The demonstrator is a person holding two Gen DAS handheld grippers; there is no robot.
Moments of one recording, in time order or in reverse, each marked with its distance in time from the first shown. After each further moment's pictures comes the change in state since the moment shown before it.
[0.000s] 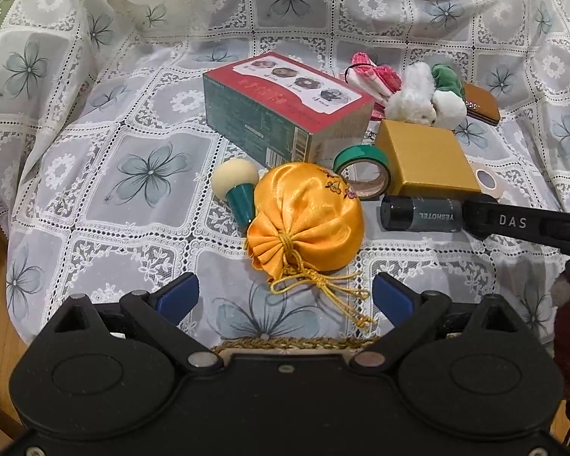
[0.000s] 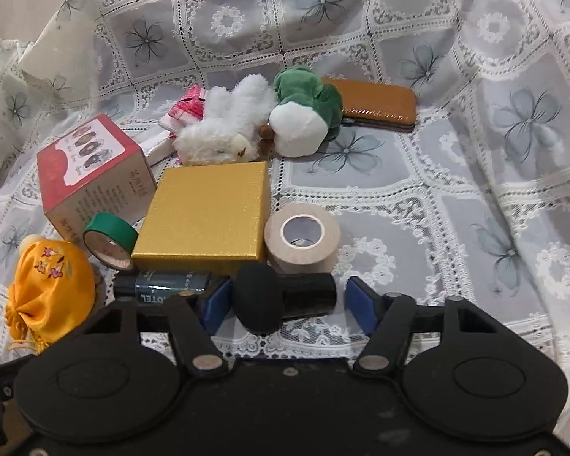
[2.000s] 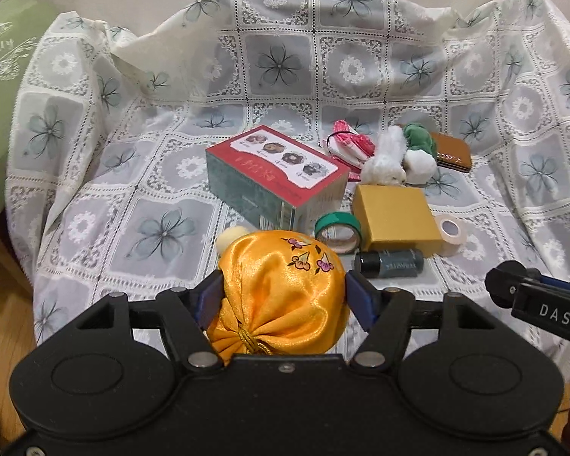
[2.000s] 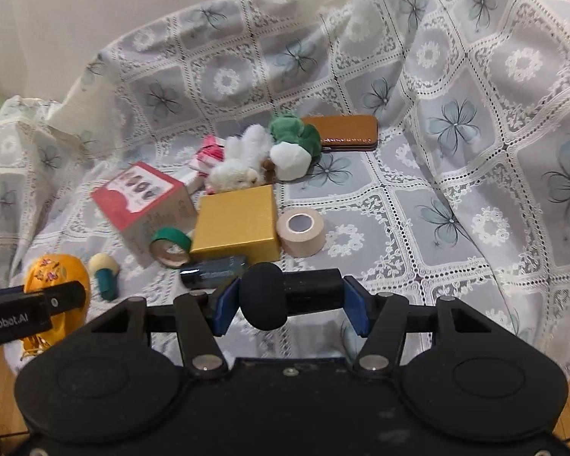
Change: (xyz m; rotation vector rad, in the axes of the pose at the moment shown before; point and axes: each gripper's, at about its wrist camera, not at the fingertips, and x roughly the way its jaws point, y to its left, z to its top) left arm -0.054 -0.010 0.012 0.024 -0.150 -0.009; right arm -0.118 0.002 -0.039 0.109 -0.120 0.010
